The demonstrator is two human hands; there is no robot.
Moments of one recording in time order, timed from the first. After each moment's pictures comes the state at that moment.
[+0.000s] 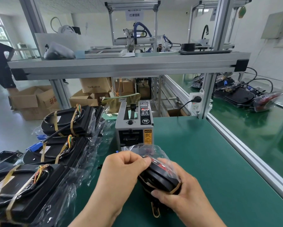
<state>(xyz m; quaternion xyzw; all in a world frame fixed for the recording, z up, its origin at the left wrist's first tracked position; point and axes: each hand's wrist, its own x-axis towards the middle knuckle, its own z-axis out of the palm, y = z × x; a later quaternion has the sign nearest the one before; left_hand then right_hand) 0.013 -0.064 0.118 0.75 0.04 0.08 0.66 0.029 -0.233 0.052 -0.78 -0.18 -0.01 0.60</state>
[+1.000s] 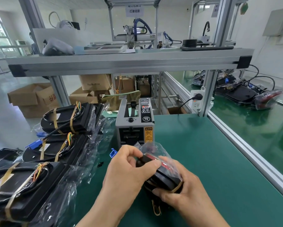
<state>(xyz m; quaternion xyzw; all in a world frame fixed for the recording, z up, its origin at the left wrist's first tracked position) 0.018 -0.069 0.104 0.79 0.07 0.12 0.59 0.028 -0.233 0.052 -0.78 -0.18 -0.02 0.60</state>
